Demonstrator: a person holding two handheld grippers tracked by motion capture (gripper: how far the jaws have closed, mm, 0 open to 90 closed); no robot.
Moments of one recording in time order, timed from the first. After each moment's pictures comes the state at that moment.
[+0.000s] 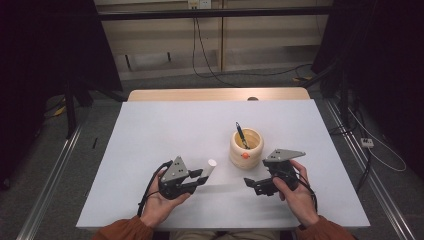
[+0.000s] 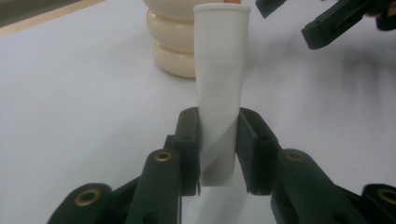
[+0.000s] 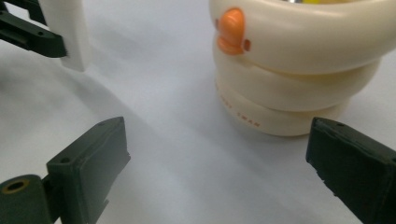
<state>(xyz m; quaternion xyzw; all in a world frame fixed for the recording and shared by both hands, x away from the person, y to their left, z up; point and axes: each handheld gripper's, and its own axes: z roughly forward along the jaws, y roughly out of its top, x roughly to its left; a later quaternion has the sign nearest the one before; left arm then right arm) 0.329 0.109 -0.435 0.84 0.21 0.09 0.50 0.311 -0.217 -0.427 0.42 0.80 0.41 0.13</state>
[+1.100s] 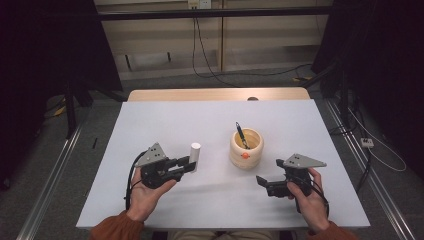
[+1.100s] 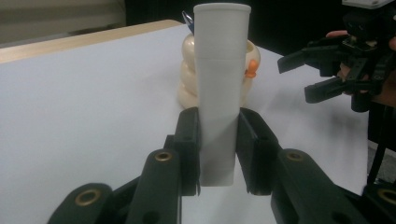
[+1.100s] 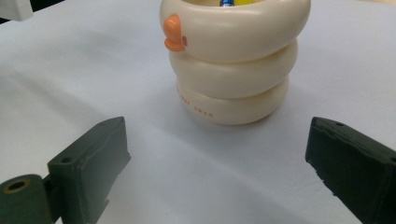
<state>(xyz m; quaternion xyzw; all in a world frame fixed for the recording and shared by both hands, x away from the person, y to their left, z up) 0.340 0.142 -0.397 0.78 0.27 0.07 0.56 0.291 -0.249 -0.435 0.44 0.75 0.45 0.18</state>
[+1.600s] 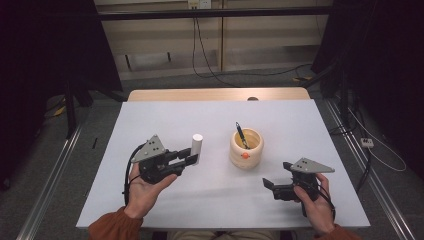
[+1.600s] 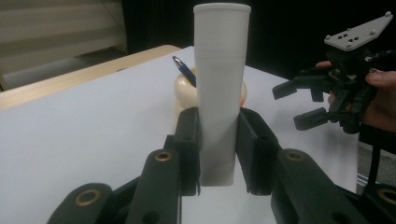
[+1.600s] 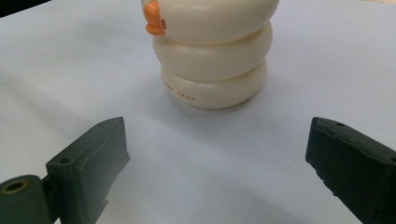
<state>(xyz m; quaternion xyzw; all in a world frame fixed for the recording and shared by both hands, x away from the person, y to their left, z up) 0.337 0.134 -0.361 0.78 0.24 0.10 0.57 0.282 -0.264 -0.441 0.45 0.74 0.45 0.20</state>
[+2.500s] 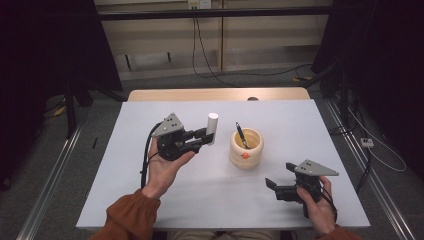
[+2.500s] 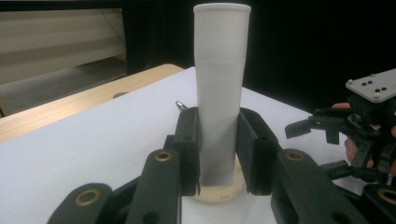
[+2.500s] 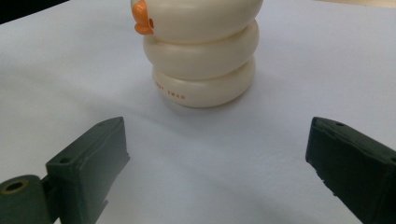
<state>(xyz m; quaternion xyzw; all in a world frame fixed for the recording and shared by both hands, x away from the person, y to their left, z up) 0.380 0.089 -0.341 0.76 0.25 0.09 0.59 0.278 -0.271 -0.446 0.46 0.73 0.46 0.21</state>
